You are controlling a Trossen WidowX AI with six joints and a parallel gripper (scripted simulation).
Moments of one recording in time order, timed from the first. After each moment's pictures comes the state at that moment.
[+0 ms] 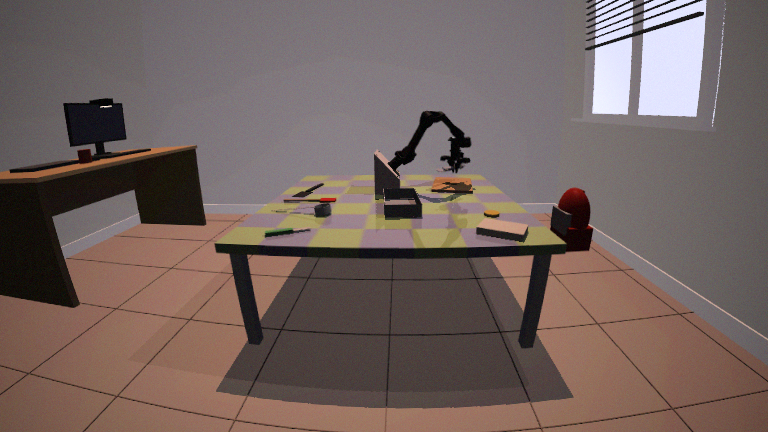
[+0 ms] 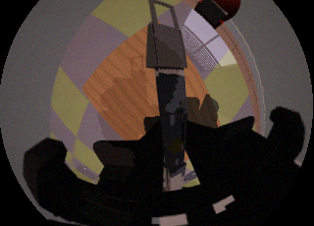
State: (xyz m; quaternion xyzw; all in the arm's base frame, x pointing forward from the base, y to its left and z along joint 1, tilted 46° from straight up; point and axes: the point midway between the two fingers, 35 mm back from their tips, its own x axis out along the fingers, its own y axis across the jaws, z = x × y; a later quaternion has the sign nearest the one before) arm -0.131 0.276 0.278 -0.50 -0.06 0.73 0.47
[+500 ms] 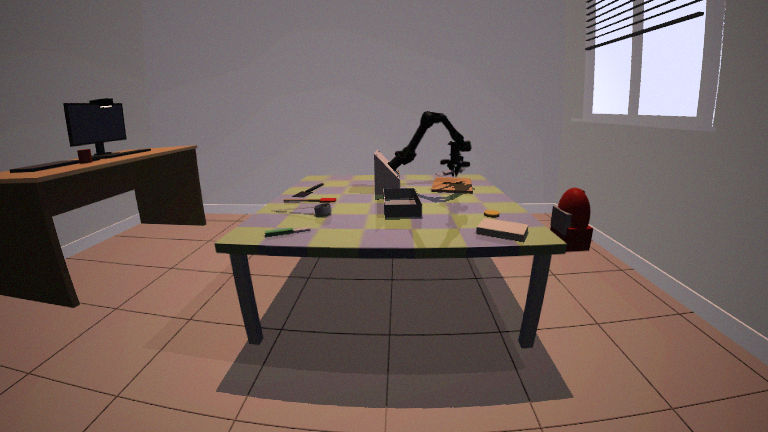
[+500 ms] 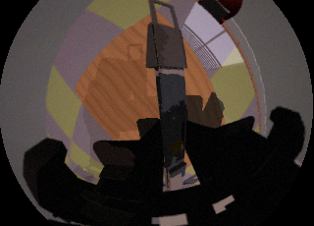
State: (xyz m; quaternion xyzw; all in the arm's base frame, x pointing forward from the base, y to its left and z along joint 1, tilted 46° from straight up) arm -0.131 0.293 0.261 -0.50 -0.06 0.73 0.47
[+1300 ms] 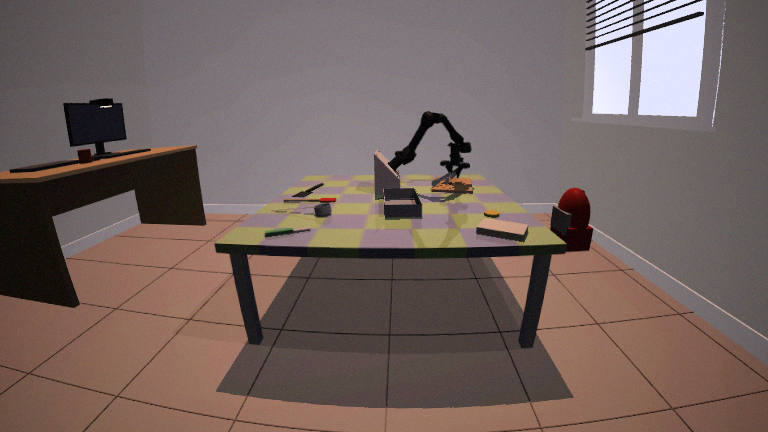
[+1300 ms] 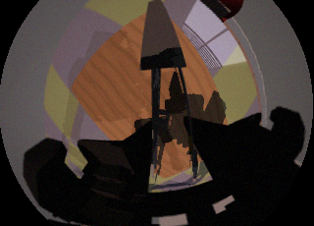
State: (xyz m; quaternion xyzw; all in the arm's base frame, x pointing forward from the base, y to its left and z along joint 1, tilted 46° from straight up) arm -0.130 0.299 0.255 -0.50 -0.06 0.72 0.47
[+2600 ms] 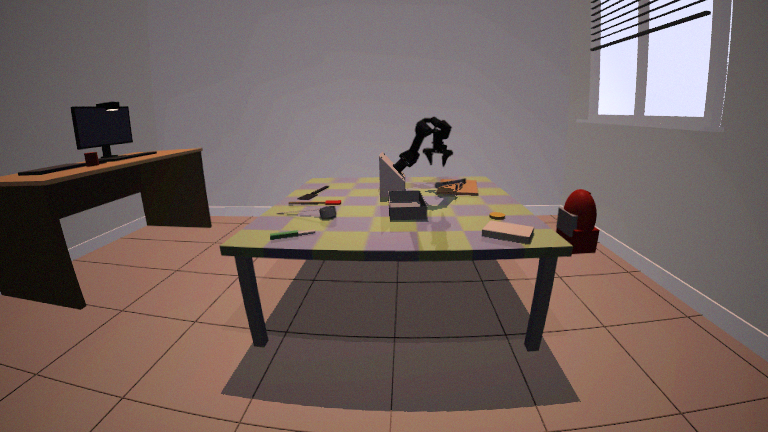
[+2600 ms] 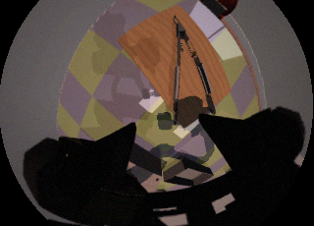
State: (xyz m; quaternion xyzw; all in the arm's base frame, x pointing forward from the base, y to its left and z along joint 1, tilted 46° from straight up) arm -0.080 0.133 0.208 -0.51 -0.05 0.72 0.46
